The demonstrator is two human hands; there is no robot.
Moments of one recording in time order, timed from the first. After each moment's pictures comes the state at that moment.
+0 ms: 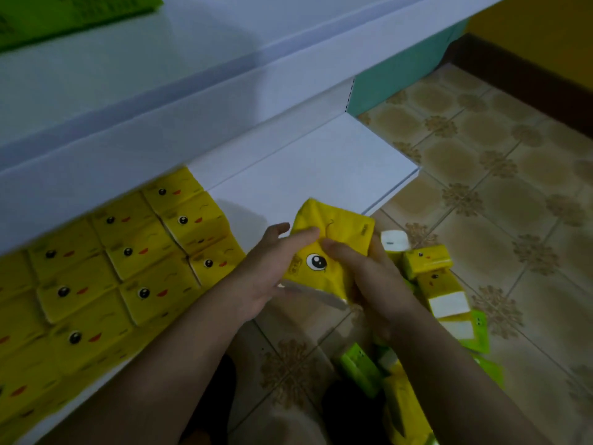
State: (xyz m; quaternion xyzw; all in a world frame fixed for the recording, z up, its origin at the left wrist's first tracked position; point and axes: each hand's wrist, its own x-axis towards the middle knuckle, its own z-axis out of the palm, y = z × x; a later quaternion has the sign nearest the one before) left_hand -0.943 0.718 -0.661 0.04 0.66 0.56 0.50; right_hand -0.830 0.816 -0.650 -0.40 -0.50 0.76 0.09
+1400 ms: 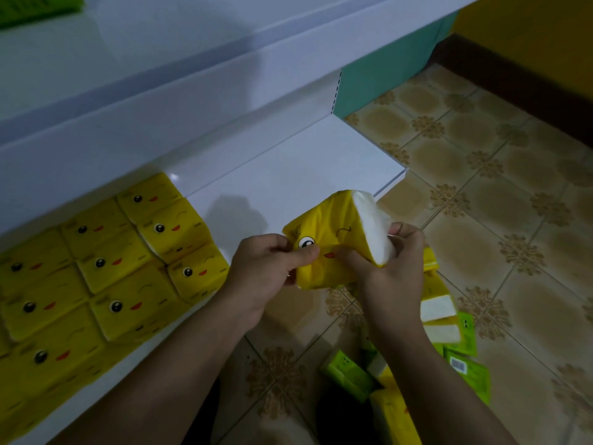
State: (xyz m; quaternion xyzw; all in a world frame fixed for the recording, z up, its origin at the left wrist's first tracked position) left_hand -0.928 0.747 -0.664 0.09 0.69 0.59 0.41; right_hand -0.814 0.840 -0.655 -0.44 -0.62 0.56 0.32
